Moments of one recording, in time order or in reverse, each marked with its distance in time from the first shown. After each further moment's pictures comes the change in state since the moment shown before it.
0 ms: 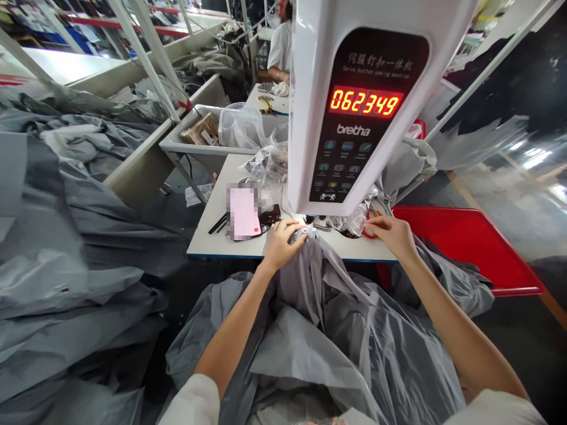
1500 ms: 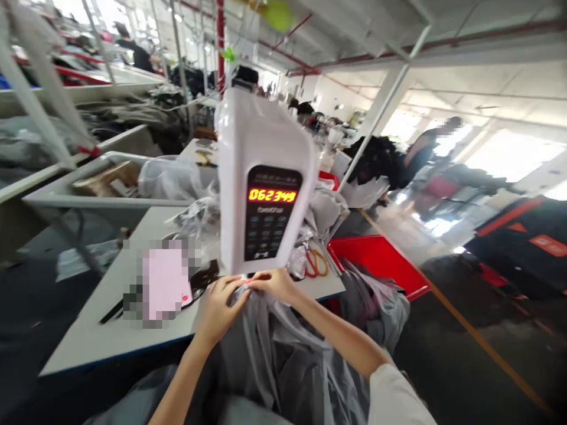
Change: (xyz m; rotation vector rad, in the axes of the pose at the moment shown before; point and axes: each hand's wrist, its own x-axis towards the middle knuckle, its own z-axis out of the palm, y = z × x) left_hand 0.000 -0.015 0.004 -0.037 0.028 0.056; right_hand 0.001 -0.060 0.118 0.339 -0.419 -0.038
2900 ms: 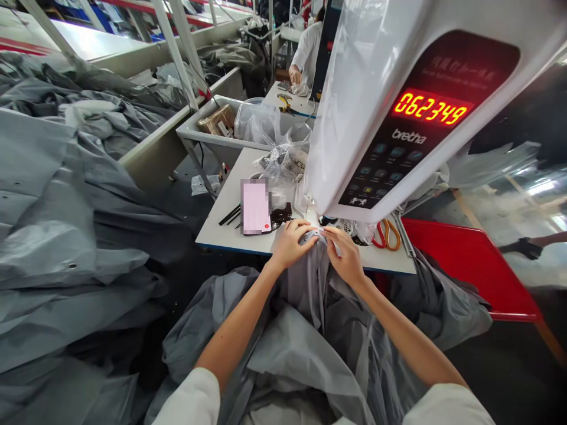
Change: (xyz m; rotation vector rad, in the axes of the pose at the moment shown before) left_hand -0.001 0.012 -0.003 0.020 -0.038 -0.063; right_hand -0.044 0.001 0.012 -0.533 0.218 -0.538
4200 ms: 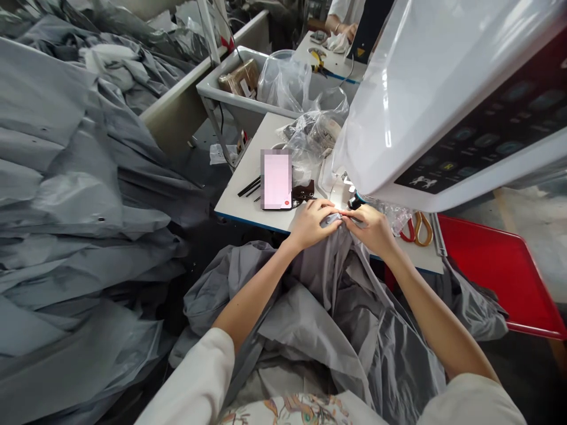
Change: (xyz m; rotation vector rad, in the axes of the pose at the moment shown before) left_hand -0.001 0.001 -0.002 0.001 0.021 0.011; right_hand 0.039 0.021 -0.006 -0.062 -0.210 -0.168
